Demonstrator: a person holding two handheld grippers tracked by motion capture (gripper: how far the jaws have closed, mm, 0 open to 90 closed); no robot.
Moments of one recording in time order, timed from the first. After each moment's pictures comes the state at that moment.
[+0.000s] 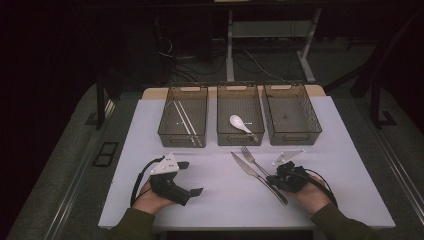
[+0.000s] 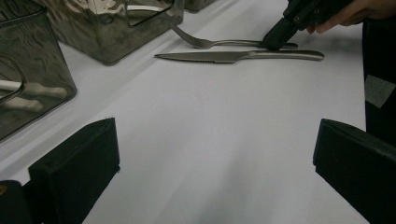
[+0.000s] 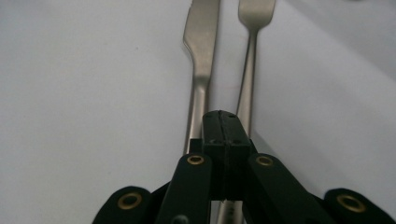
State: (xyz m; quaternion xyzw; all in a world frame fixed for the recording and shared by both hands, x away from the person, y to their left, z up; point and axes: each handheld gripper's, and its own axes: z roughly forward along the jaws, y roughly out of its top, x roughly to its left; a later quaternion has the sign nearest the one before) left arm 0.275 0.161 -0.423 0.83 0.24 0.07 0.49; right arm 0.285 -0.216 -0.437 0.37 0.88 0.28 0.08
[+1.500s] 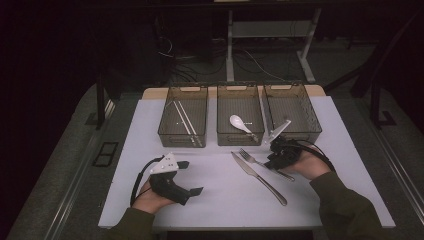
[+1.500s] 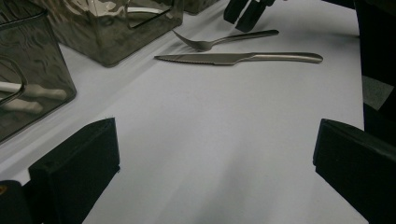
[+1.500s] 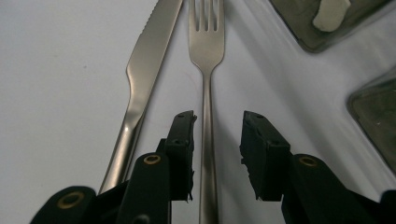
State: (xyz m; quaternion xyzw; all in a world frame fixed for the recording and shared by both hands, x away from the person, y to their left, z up) left arm 0.276 0.161 -0.423 0.83 0.24 0.07 0.49; right arm 0.360 -0.209 -0.411 0.29 0.93 0.20 0.04
